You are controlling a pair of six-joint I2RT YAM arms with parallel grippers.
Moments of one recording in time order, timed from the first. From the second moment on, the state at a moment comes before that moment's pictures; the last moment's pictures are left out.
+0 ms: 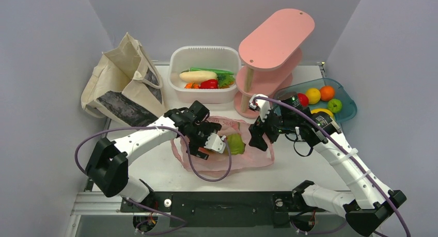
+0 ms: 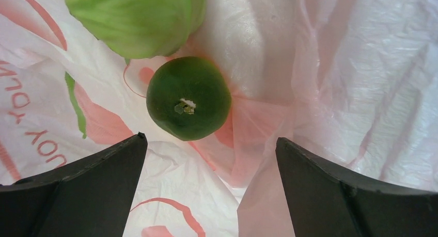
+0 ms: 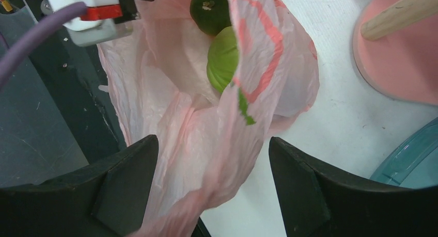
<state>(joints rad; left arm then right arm) -0.74 1.47 1.09 -0.82 0.41 1.20 0.58 1.06 1.23 -1.00 -0.42 -0.26</state>
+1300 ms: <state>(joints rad) -0.75 1.64 1.10 -0.65 0.37 1.17 0.53 1.00 1.22 -1.00 -0.43 -0.26</state>
